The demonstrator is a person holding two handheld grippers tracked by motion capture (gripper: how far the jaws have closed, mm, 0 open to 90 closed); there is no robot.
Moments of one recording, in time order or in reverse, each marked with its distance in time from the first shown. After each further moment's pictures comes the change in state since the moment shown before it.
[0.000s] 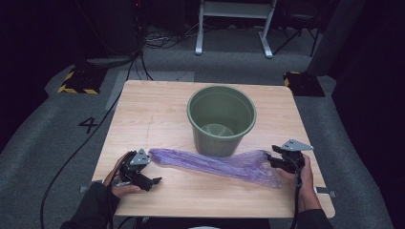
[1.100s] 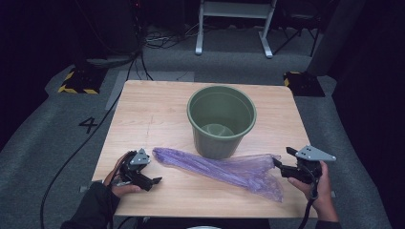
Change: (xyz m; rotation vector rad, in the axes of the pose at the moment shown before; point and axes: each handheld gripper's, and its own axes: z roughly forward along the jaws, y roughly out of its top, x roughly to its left) left arm 0.000 0.000 0.000 0.002 -0.002 0.001; right arm 0.020 0.013 -0.069 -0.074 -0.030 -0.027
